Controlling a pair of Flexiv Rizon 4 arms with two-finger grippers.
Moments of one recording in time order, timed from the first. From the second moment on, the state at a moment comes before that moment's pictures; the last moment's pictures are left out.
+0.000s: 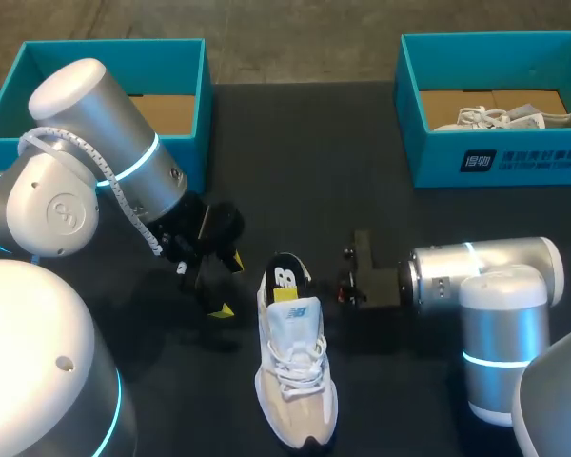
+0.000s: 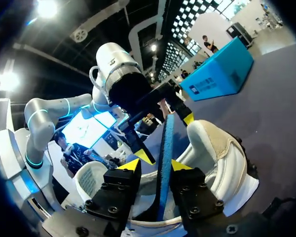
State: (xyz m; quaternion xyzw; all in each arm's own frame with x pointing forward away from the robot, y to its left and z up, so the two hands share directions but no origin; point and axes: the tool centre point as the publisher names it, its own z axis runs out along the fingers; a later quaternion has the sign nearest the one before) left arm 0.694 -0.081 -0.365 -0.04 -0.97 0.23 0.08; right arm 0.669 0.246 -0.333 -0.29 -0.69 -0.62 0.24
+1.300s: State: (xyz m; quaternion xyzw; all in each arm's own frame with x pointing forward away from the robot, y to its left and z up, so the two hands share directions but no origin) left arm 0.694 -0.081 -0.365 -0.04 -0.97 0.23 0.08; right arm 0.666 0.247 -0.352 -0.34 -0.68 -0.58 0.27
